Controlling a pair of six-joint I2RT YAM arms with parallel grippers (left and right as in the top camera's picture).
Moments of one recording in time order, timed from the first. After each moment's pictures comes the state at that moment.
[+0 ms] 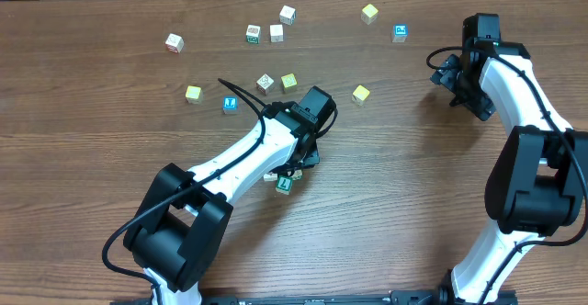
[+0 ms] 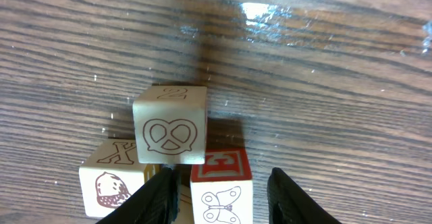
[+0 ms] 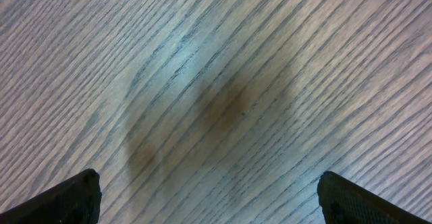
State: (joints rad) left arm -0.65 1.91 1.32 -0.87 -0.10 -0.82; right arm -0.11 2.03 1.56 -0.84 0.22 0.67
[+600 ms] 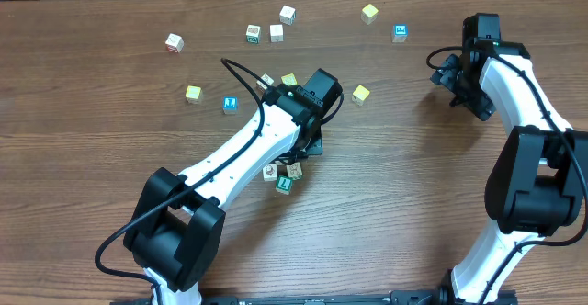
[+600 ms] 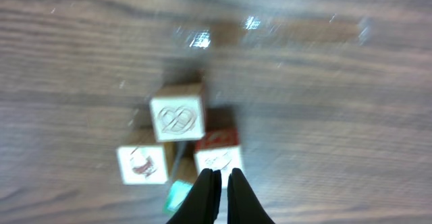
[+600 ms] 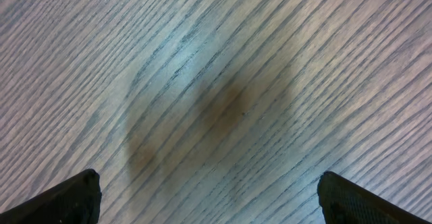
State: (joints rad) left arm -0.65 1.91 1.50 -1.07 -0.11 -0.70; right arm -0.11 2.03 1.56 -0.84 0.22 0.67
